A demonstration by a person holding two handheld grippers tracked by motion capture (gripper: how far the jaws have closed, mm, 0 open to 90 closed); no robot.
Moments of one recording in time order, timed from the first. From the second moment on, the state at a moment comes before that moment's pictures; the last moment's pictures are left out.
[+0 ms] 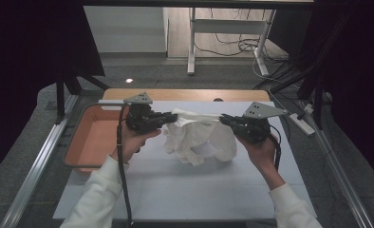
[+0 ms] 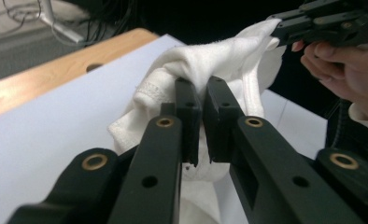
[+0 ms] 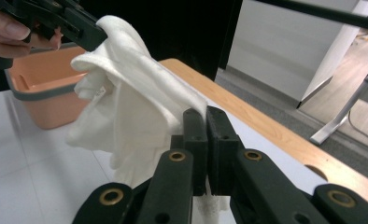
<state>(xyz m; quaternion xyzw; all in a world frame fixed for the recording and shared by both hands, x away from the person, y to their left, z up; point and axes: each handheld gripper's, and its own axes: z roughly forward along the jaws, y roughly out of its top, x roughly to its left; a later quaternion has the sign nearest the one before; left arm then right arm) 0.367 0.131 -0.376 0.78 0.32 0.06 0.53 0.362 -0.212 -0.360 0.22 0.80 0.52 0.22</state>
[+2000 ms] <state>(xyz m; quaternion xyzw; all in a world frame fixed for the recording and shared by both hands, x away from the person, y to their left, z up) 0.365 0.120 -0.430 0.79 0.37 0.09 0.48 0.384 -0.213 -0.434 0.29 0.81 0.47 0.18</state>
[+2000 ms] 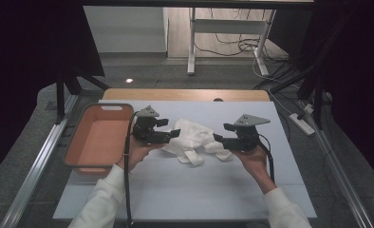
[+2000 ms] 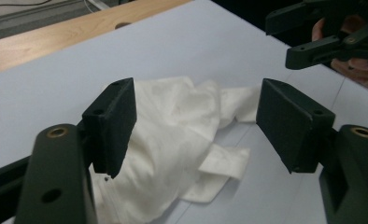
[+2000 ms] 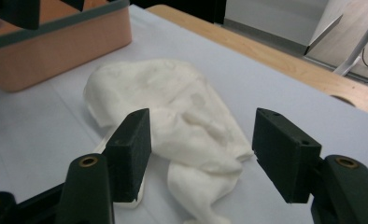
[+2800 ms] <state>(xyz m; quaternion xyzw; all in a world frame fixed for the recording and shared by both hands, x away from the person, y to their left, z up) 0.345 0.115 -0.473 0.83 0.37 0.10 0.41 0.369 -0.213 -0.470 0.28 0.84 0.44 0.16</state>
